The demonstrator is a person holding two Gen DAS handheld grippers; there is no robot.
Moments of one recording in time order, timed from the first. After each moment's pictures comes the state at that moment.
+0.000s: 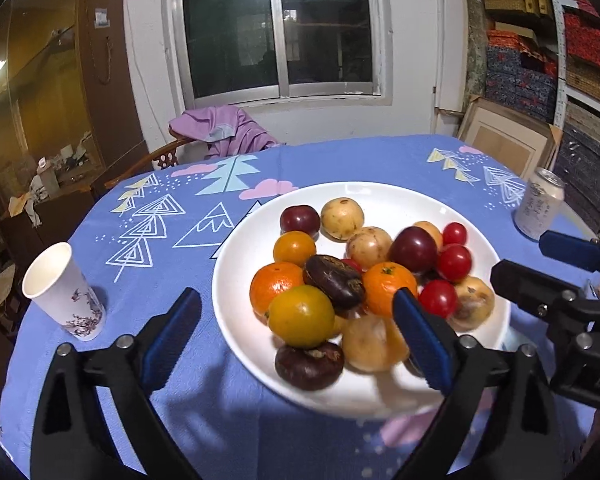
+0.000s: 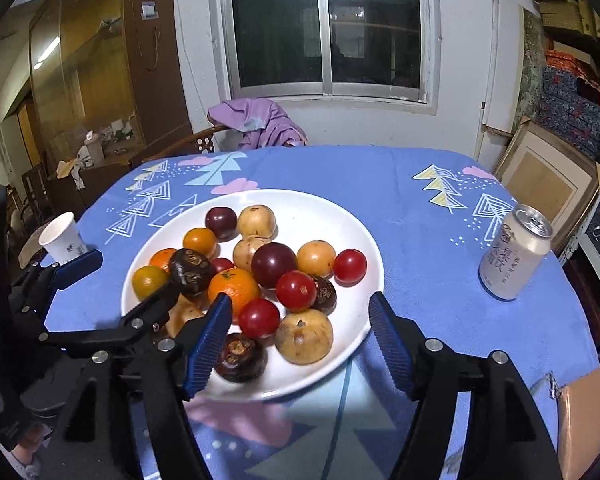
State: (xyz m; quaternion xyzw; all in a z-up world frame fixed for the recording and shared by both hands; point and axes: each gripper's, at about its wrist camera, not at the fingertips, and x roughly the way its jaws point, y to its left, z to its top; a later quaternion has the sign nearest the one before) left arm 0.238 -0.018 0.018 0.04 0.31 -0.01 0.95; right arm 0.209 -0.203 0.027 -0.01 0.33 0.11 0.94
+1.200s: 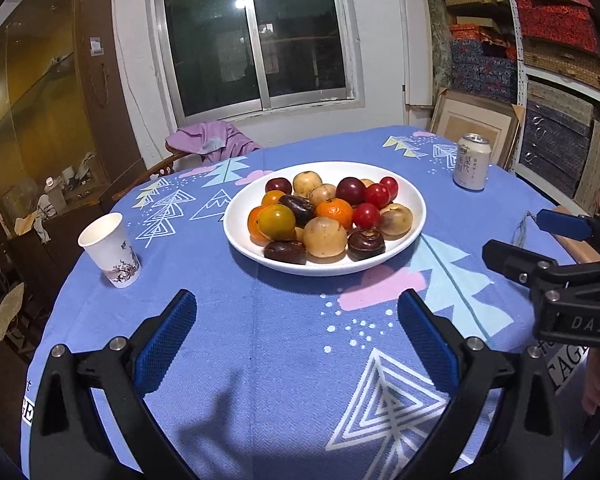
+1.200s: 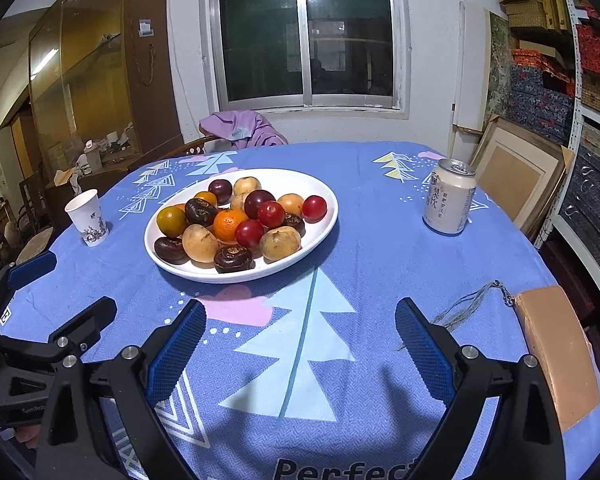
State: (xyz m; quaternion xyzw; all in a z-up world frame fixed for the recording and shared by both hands) left arm 0.099 -0.032 0.028 0.08 0.29 -0.03 0.95; right arm 0.102 -0.242 0.016 0.00 0.31 0.08 0.95
